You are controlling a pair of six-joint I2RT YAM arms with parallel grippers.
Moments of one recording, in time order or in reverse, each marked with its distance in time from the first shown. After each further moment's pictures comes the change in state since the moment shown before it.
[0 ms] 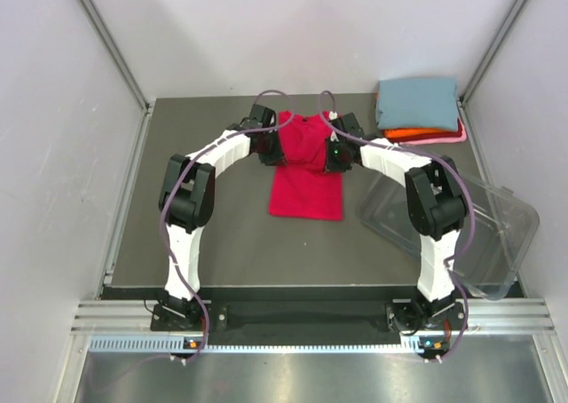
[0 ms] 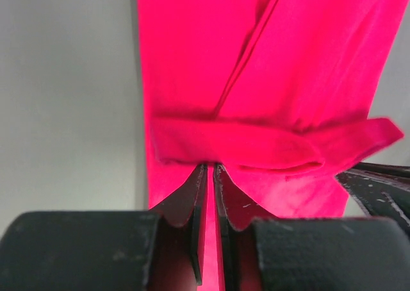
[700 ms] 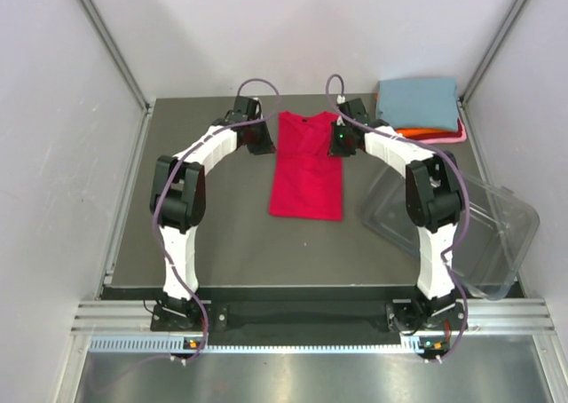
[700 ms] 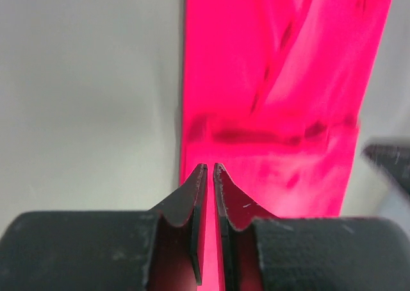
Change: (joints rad) left arm 0.076 -0.007 0.054 0.048 -0.011 0.021; right arm -0.060 0.093 0.185 -0.034 0.016 -0.002
